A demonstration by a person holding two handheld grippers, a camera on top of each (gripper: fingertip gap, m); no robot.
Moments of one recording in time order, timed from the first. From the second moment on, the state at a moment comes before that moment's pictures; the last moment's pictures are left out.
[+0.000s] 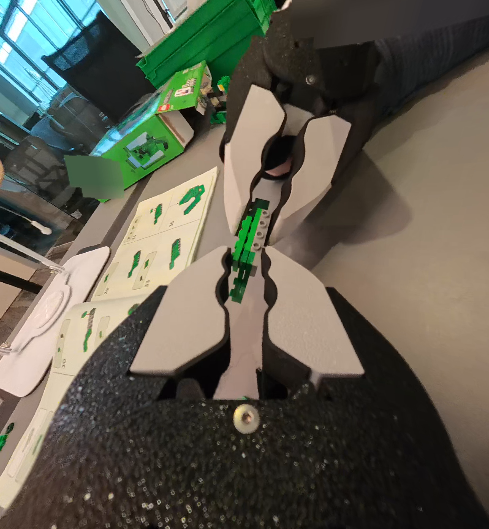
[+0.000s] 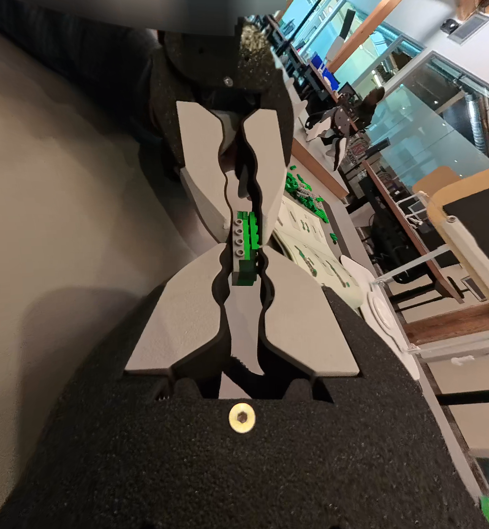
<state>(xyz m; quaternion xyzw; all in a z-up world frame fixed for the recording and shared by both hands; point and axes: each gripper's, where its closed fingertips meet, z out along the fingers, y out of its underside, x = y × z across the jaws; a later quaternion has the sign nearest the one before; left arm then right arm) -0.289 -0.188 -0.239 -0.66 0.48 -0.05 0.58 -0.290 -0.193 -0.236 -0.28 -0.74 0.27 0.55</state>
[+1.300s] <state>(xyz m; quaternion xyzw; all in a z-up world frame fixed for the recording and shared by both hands) -0.288 -0.187 -0.248 -0.64 0.52 0.02 0.57 -0.291 -0.200 -0.237 -0.25 -0.74 0.26 0.56</state>
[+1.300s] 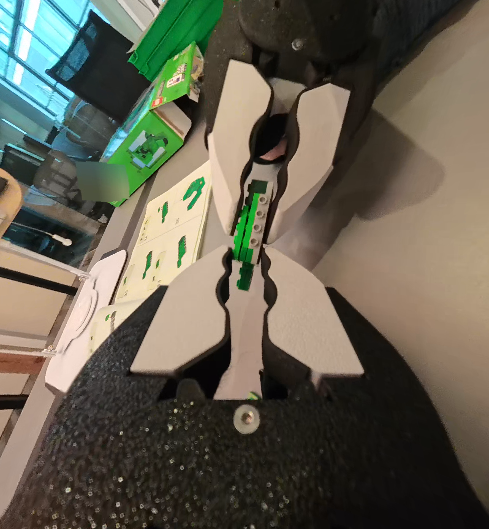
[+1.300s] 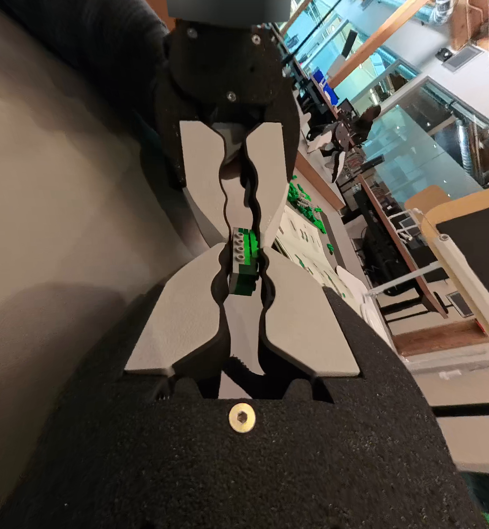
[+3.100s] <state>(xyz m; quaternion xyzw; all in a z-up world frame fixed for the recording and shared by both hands) -0.281 -0.179 -0.187 -0.63 0.31 -0.08 0.71 -0.296 -0.160 -0.197 -0.29 -0.63 0.09 0.72</state>
